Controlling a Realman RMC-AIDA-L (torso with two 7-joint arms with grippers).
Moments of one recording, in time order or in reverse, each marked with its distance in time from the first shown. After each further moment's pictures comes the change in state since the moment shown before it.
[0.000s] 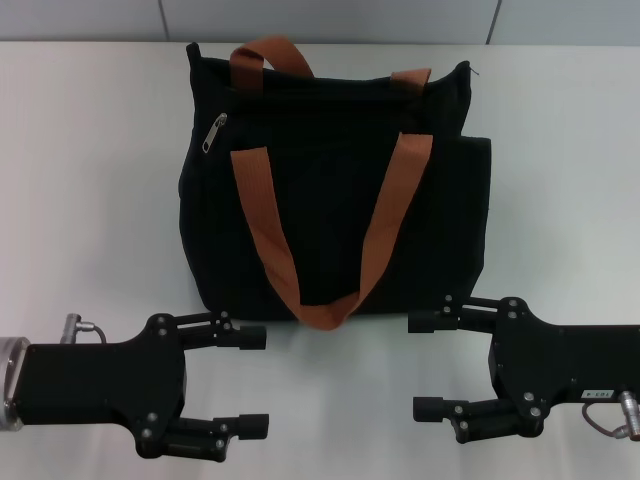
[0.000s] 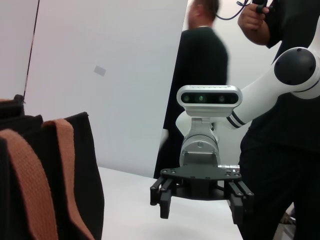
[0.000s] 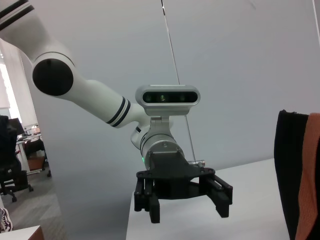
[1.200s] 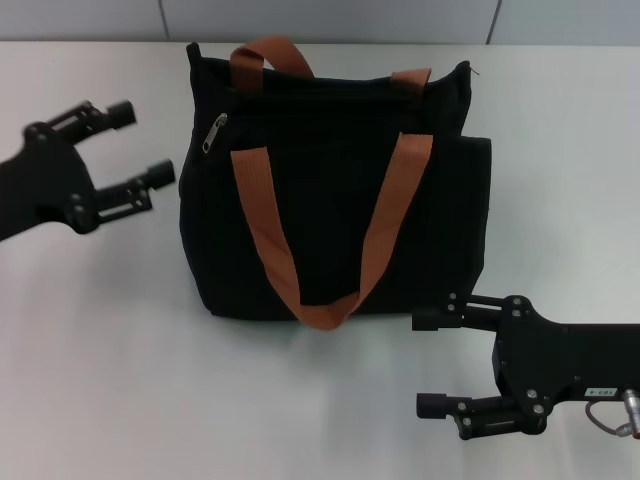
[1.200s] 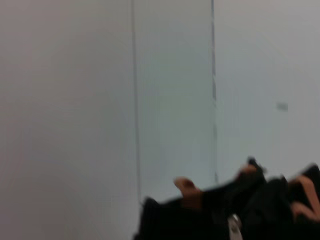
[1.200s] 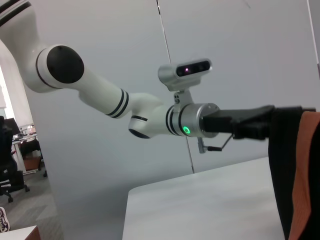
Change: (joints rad) left arm -0.054 -0.018 -0.714 0.051 0.265 -0.150 0.053; right arm -0.006 -0.002 0.000 -0.009 0.005 0.003 0.011
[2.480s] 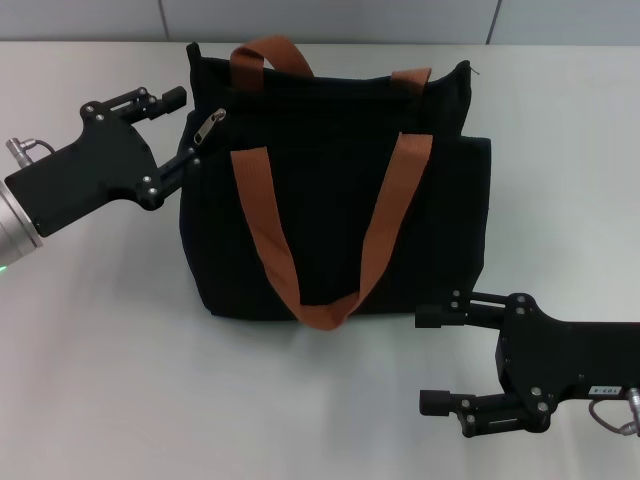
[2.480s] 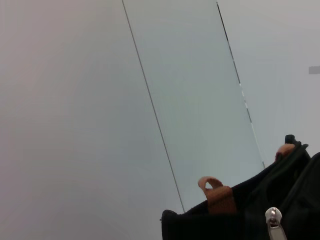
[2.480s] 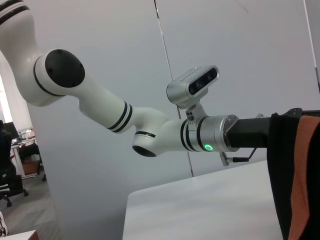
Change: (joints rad) left arm -0.057 -0.128 -0.143 -0.009 0.048 -0.146 0.315; right arm -0.003 -0.001 0.009 -0.003 0.002 -0.011 0.006
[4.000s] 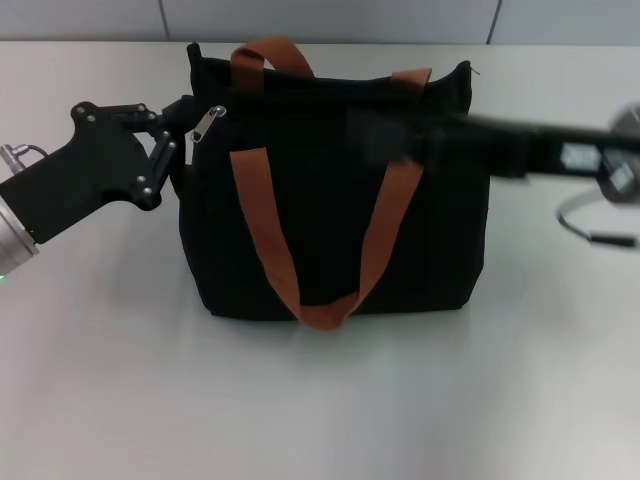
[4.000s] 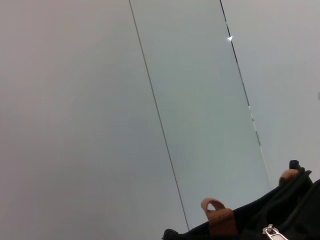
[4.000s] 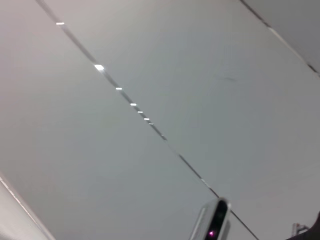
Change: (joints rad) left arm 0.026 -0.011 -0.004 -0.014 -0.053 0.049 0.004; right arm 0.277 -0.002 0.010 -0.040 0.288 -0.060 0.855
